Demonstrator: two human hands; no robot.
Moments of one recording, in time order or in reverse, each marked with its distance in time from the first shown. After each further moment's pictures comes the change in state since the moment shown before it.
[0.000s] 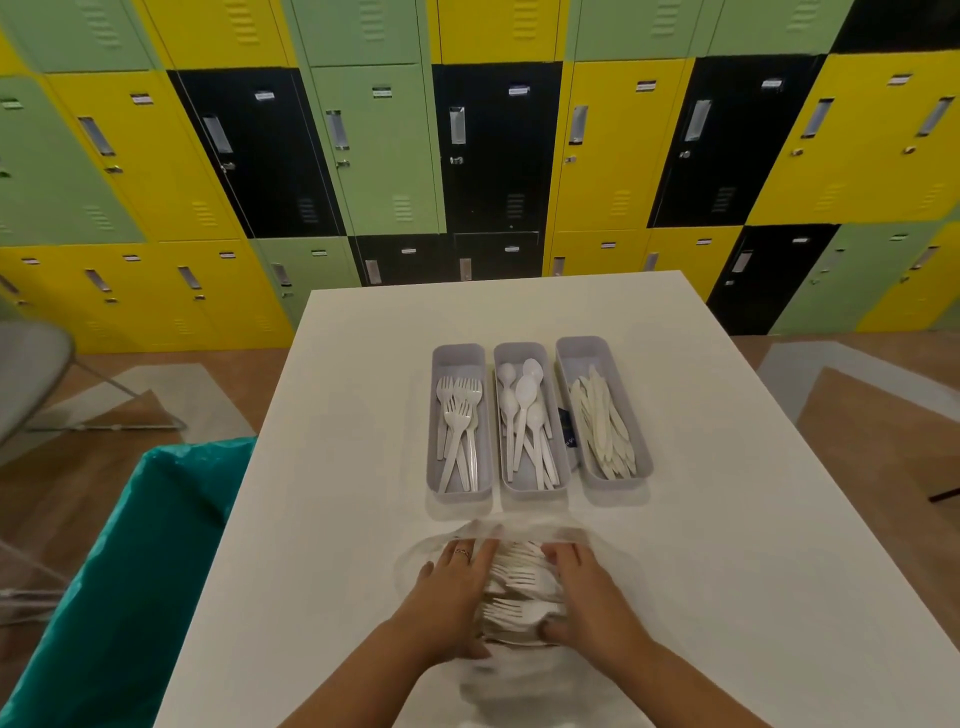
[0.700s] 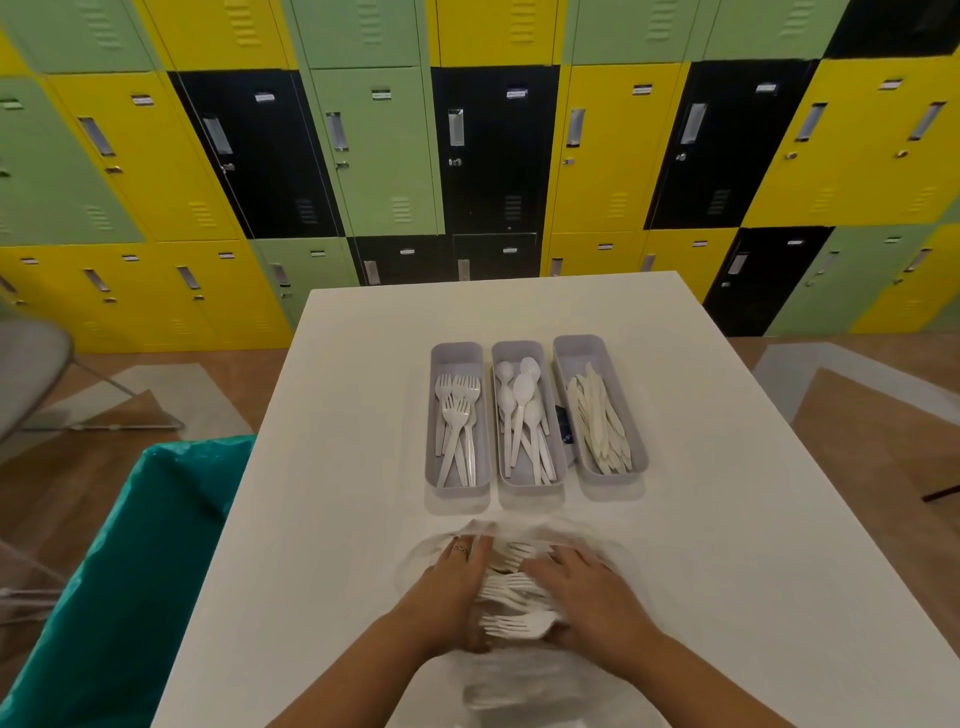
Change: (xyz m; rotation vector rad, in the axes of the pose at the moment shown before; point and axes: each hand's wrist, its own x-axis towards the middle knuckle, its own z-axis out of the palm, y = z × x) left_hand 0.006 -0.008 0.016 -0.087 0.093 0.072; right_hand -0.004 0.025 0.006 -0.346 0.057 -0.282
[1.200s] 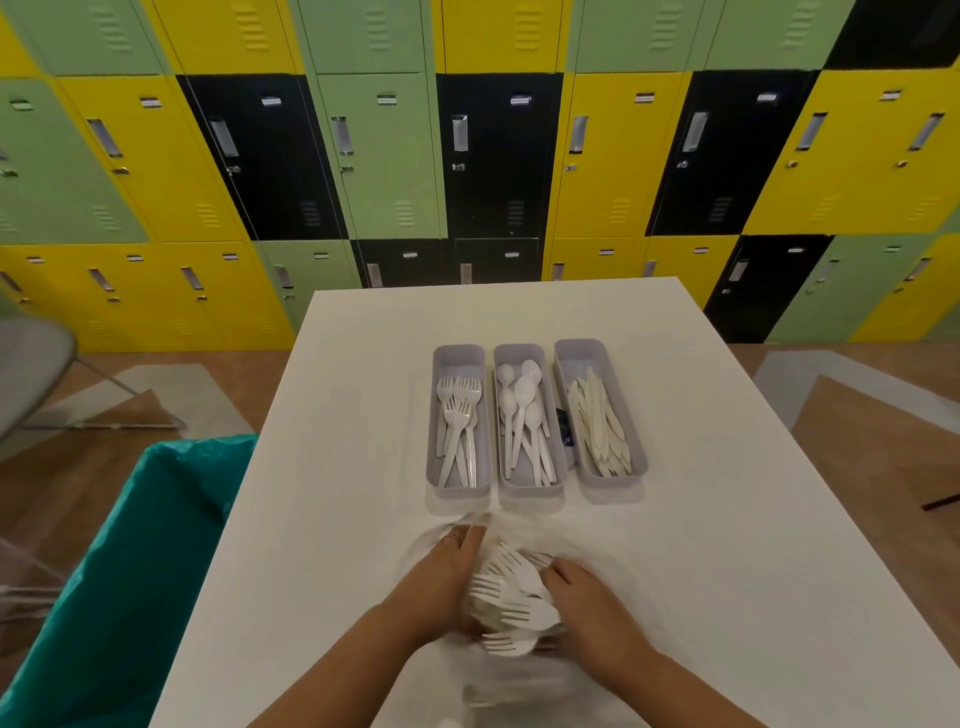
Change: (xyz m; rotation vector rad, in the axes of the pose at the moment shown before) left_hand 0.001 -0.004 -0.008 -0.124 0.088 -0.008; right_hand 0.001 -0.007 0.014 0.107 -0.065 0.127
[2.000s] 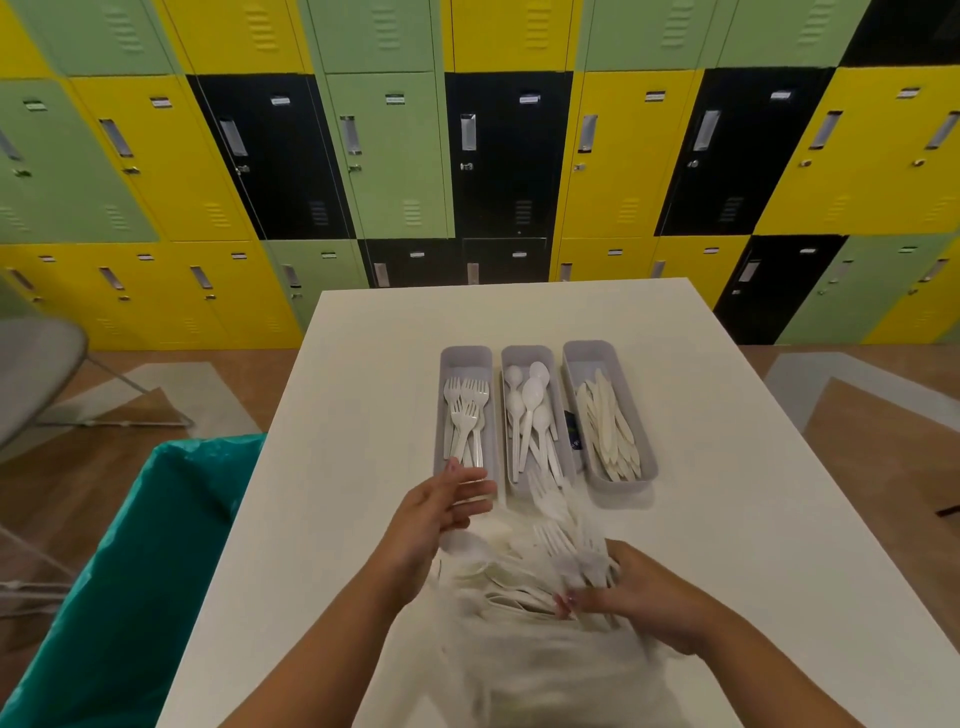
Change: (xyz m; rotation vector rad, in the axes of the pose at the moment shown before) left_hand 0.000 0.023 -0.065 -1.236 0.265 -0.255; right_hand -0.016 -0.003 -0.090 1.016 -0.244 0.130
